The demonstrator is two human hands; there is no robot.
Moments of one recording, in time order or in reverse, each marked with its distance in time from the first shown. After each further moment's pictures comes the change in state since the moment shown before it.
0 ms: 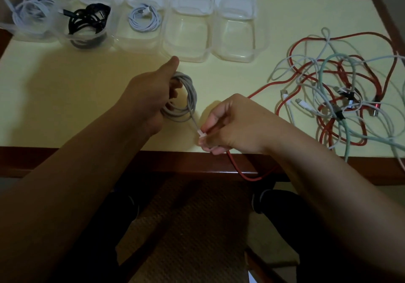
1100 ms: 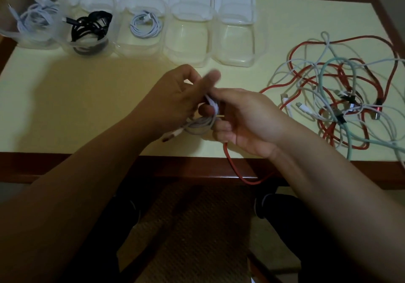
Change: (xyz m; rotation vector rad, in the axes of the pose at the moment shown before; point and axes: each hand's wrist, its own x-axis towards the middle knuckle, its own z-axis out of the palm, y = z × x) left_hand -0.011 -0.001 0.006 0.486 -0.416 0.444; right_hand 0.005 -0.005 -0.006 0.727 -0.110 -0.099
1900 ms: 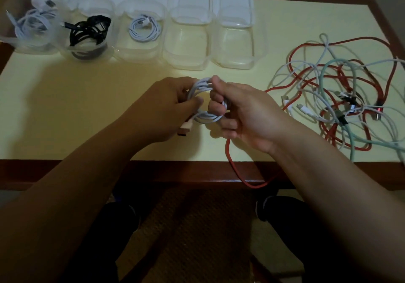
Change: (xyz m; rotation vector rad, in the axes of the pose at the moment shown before) left_hand -0.001 -0.014 -0.020 0.254 -0.090 0.081; right_hand 0.010 -0.002 -0.008 -0.111 0.018 -0.088
